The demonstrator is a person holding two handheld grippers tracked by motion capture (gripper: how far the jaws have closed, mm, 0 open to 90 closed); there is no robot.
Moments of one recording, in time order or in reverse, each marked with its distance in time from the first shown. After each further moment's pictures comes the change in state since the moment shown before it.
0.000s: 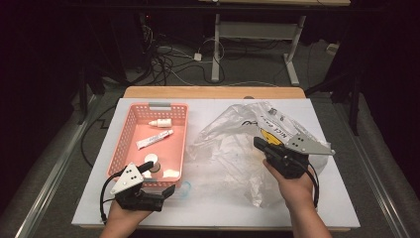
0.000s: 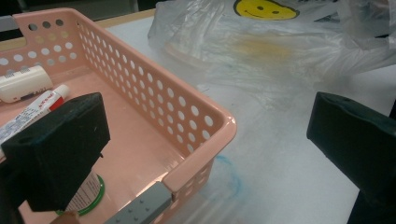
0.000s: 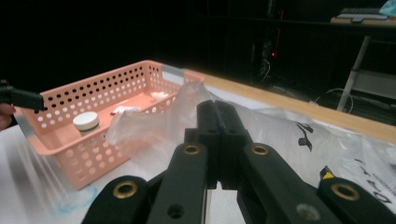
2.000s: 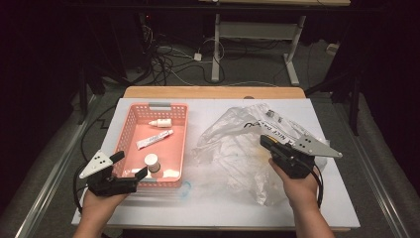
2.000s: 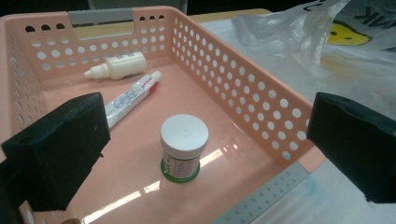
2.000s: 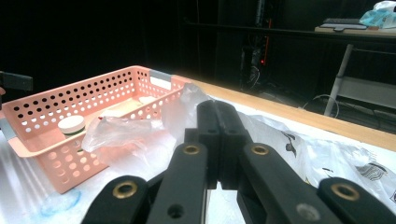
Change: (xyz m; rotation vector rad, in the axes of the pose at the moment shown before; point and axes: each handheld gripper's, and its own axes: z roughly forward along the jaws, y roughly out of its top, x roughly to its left) left arm 0.061 -0.003 -0.033 -0.022 0.144 -0.146; right arm -0.010 -0.006 -0.008 -0.032 -0.038 -0.002
